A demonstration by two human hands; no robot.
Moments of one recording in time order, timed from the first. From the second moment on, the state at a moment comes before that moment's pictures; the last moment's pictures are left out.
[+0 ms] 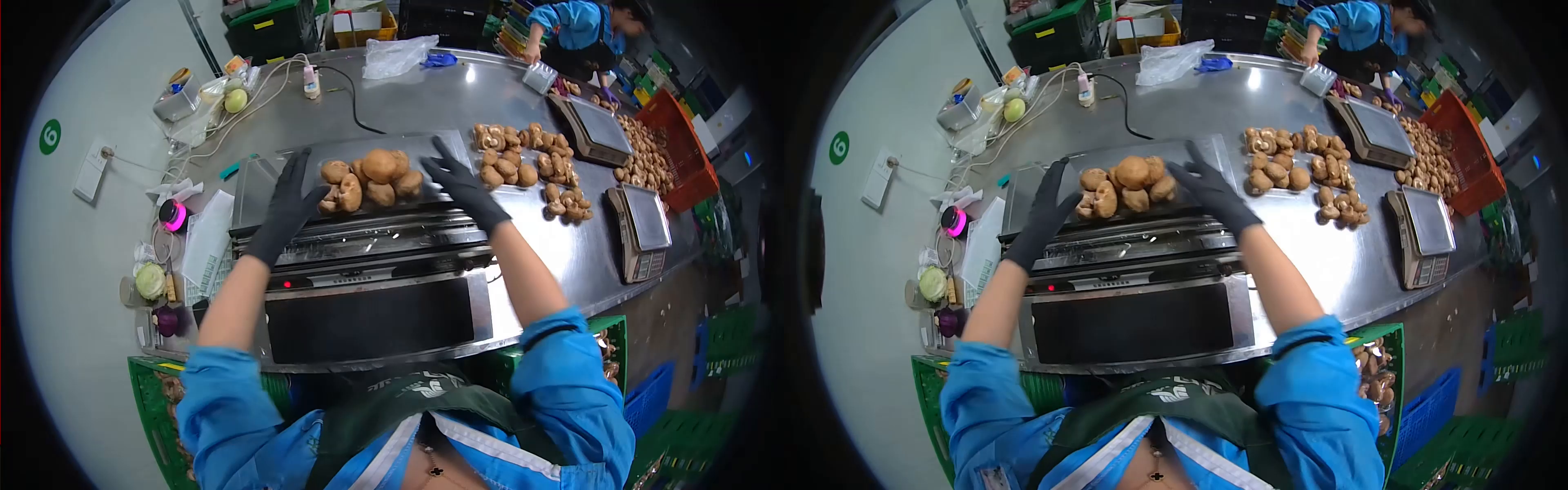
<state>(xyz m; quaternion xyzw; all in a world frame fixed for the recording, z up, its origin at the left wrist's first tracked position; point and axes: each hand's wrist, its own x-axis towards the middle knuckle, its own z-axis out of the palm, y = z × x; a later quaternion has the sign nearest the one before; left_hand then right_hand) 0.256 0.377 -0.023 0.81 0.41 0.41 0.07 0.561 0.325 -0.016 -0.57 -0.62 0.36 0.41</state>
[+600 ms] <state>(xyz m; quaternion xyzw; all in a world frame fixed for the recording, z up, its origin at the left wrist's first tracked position) 0.187 0.347 0.005 0.74 0.39 0.41 0.35 0.579 0.260 0.026 -0.61 -0.56 0.42 0.37</state>
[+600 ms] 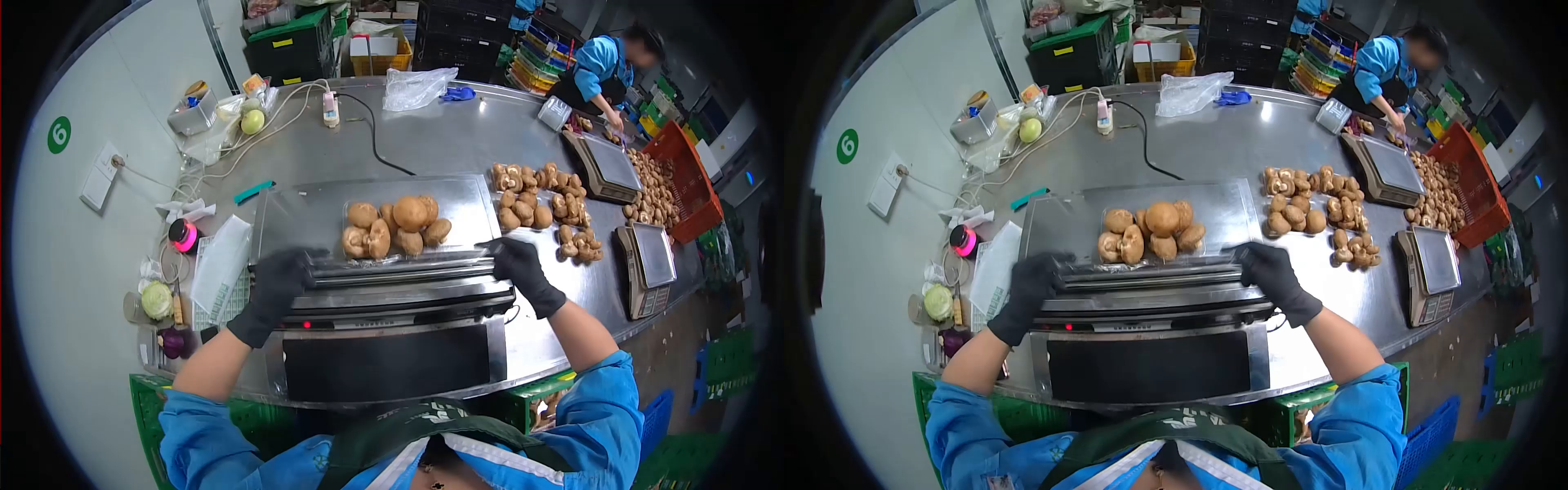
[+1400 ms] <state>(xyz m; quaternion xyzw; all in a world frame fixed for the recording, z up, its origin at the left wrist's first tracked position) 0.229 0.381 -0.037 0.75 0.38 0.31 0.44 0.558 0.317 -0.021 -0.50 -0.63 0.49 0.35</state>
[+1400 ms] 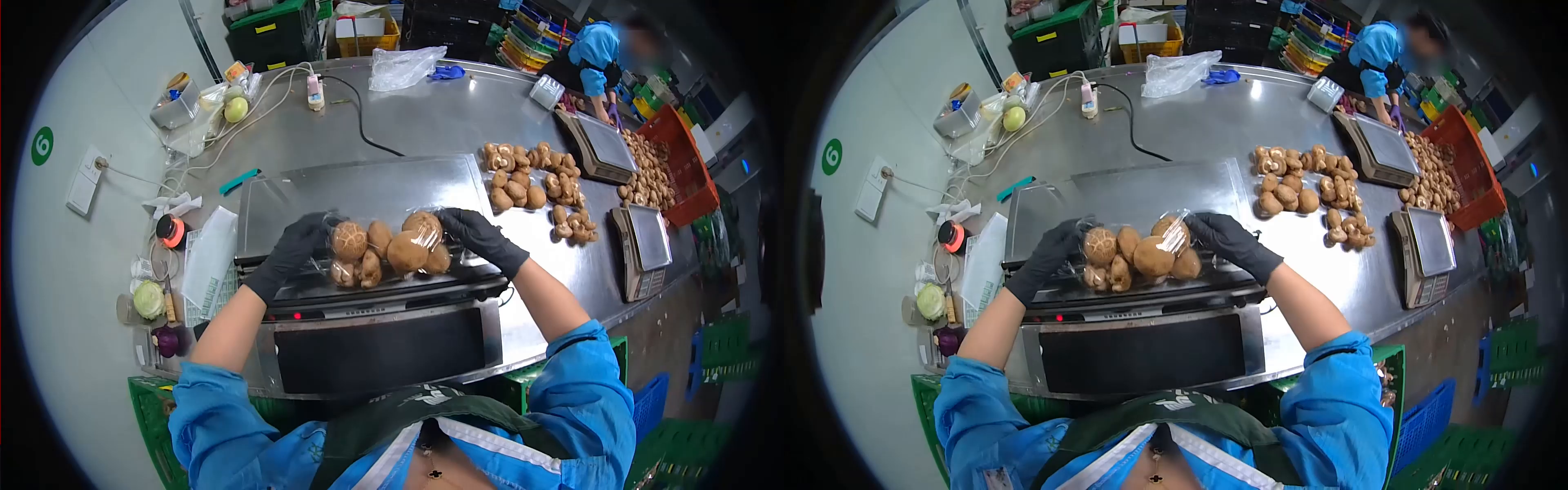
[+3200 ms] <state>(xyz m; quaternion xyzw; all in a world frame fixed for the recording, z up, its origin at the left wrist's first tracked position) 0.450 0.047 -0.049 0.46 0.13 -0.23 0.85 0.591 -0.253 -0.068 -0.79 -0.03 -0.03 0.61</state>
